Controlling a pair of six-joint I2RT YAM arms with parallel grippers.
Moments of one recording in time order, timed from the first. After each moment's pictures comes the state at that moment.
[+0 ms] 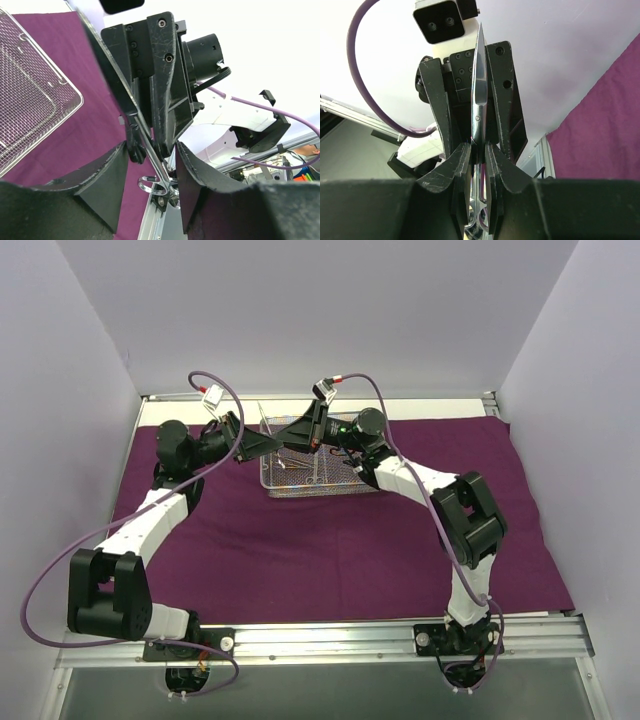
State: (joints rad) left arm -0.17 1.40 0.92 0.65 0.98 -1.09; right arm 0.56 1.92 1.28 1.00 -0.86 1.48
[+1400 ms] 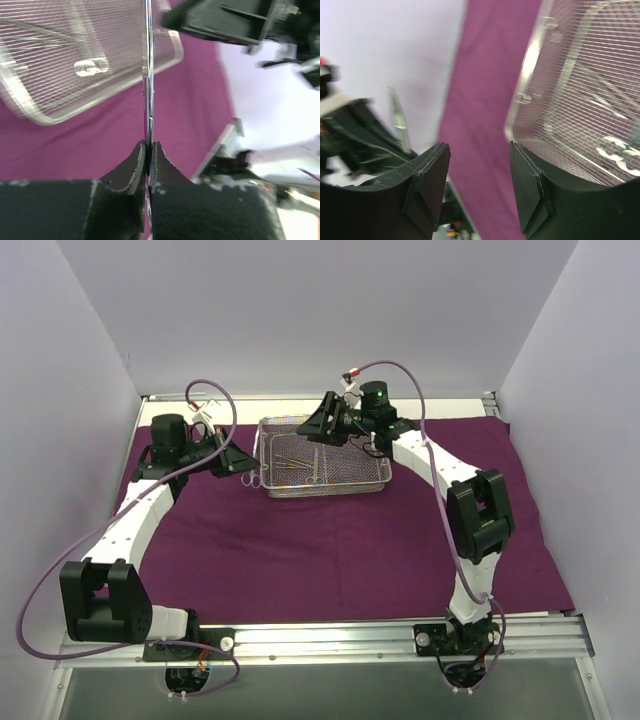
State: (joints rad) left arm -0.08 1.37 1.05 -0.18 0.85 -0.57; right arm 0.45 1.92 1.51 0.05 -0.65 0.86
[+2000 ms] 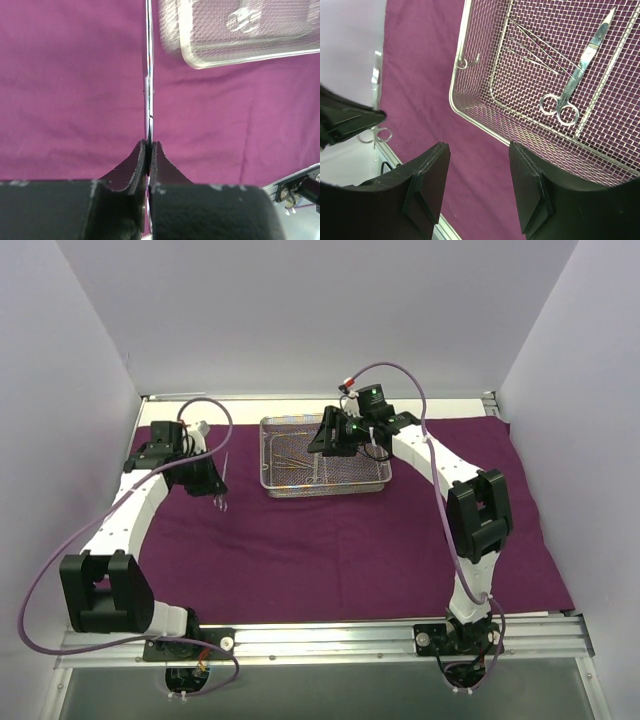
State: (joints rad) left arm -0.03 1.41 1.18 -0.73 0.37 -0.24; right arm 0.44 1.93 1.60 -0.37 -0.51 0.57
